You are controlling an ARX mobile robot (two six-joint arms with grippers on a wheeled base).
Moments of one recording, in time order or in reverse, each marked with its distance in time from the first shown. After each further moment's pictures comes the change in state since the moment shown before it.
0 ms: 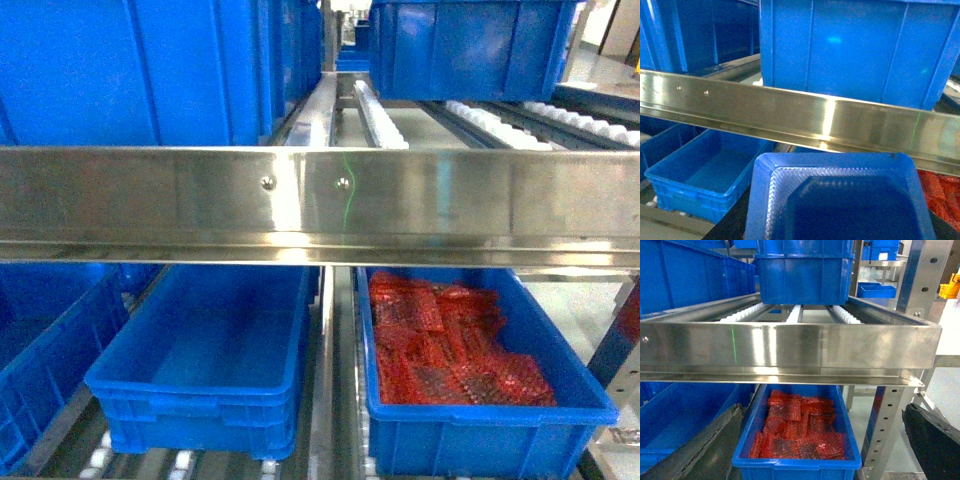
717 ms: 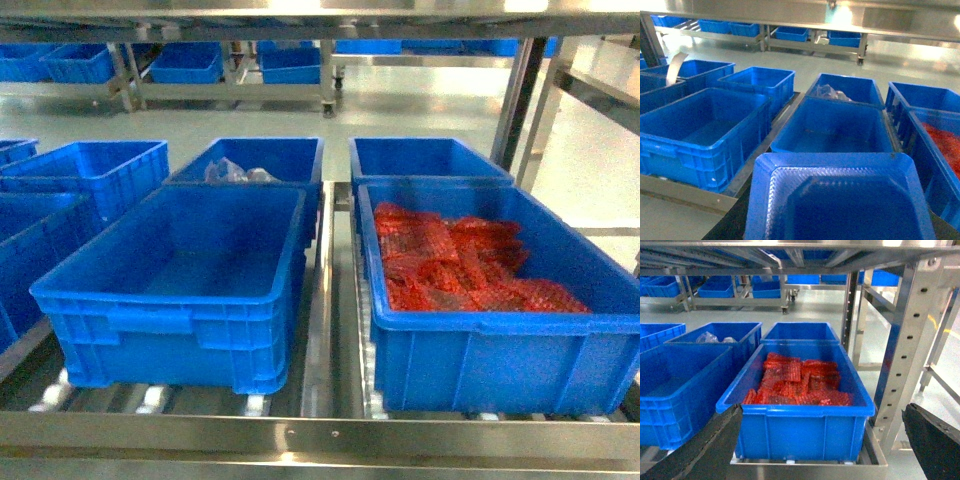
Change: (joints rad) left arm 0.000 0.001 0.000 -0.001 0.000 0.000; right arm 0.000 0.000 0.000 -0.002 0.002 0.000
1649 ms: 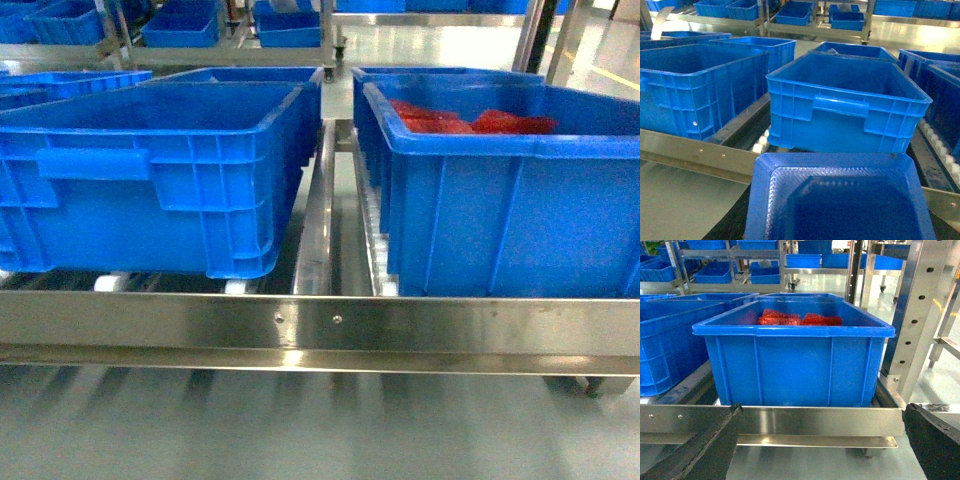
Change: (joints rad) left arm 0.000 0.000 0.000 -0.002 0.000 0.000; right arm 0.000 0.000 0.000 -0.001 0.000 0.000
